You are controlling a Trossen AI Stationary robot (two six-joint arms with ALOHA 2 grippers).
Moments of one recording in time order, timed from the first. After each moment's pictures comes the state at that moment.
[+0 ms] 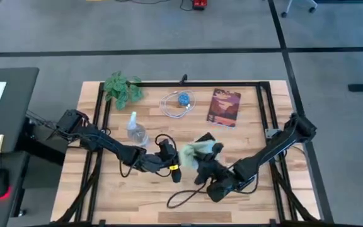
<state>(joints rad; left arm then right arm) -0.42 1.69 0.90 0.52 -0.66 -0.52 0.57 1.79 1.28 -0.24 1.18 0.10</state>
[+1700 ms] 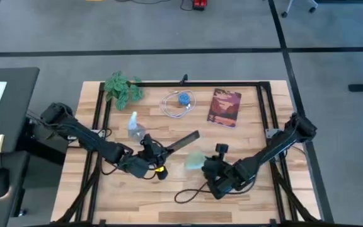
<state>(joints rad) -0.53 1.43 0.91 -0.02 -0.90 -0.55 0.58 1.78 1.34 -0.97 0.83 0.62</state>
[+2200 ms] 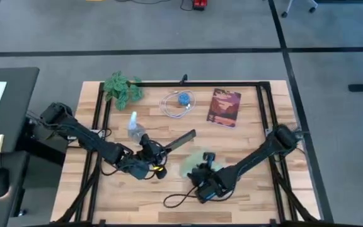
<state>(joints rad) -0.53 1.43 0.91 -0.10 -0.92 -0.61 0.54 2.04 1.40 -0.65 0.64 0.52</state>
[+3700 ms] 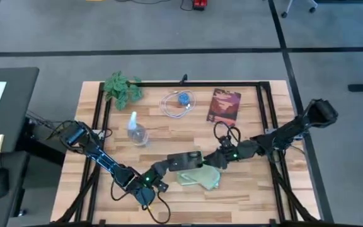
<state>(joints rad) -0.68 1.83 0.91 0.45 -1.36 1.20 0.35 1.39 0.42 0.75 0.19 1.17</state>
